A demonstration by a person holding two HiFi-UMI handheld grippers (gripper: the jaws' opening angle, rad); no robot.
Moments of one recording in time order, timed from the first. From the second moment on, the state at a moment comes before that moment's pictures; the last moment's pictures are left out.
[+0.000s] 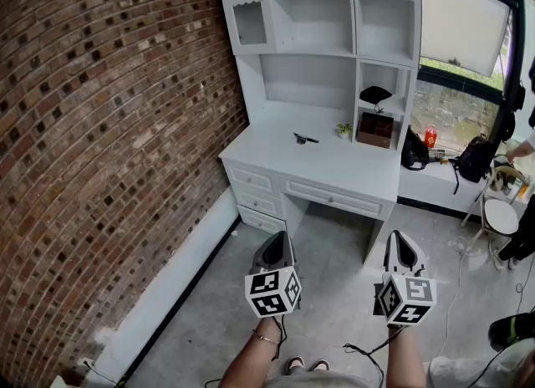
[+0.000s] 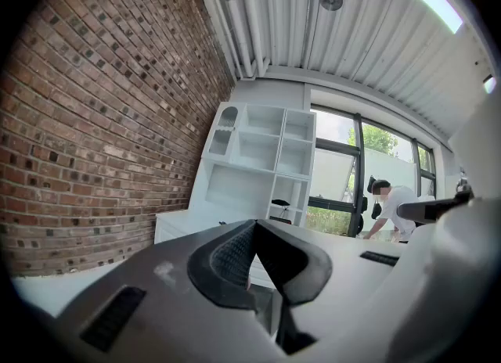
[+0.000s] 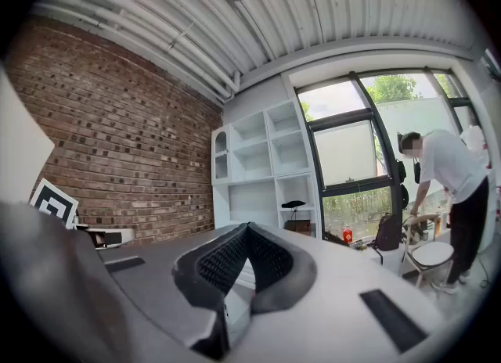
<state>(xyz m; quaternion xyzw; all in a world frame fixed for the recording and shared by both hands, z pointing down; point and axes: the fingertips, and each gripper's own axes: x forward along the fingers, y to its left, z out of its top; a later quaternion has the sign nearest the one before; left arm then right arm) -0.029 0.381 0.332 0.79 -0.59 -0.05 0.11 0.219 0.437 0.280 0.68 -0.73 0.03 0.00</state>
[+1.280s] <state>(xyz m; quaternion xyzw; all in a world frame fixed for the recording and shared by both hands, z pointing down) -0.057 0.376 0.339 0.79 -0.61 -0.04 0.11 0.194 0.426 0.302 0.65 -0.76 0.07 0.00</state>
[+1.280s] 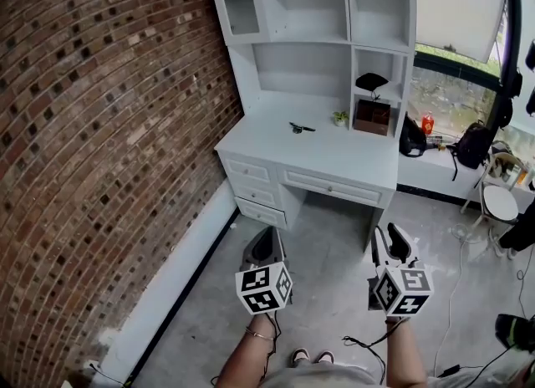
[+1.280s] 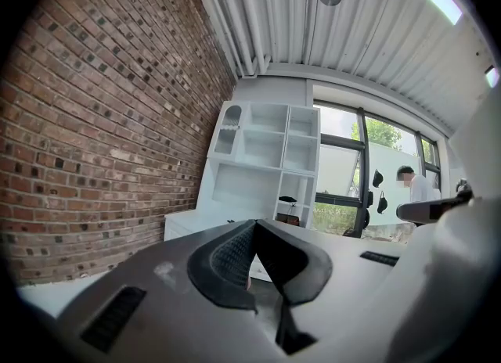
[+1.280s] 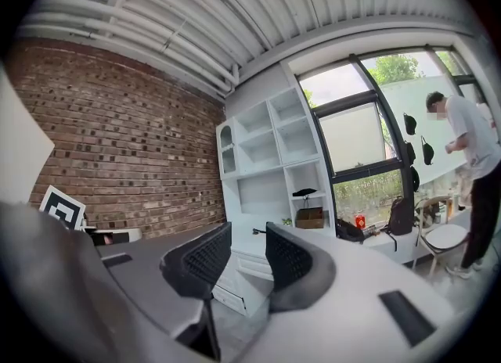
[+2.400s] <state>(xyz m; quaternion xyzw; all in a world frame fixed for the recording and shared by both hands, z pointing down) -0.106 0.275 0.364 0.78 -0.62 -0.01 0.12 0.177 0.313 0.324 0.63 -0.77 0.11 -0.01</state>
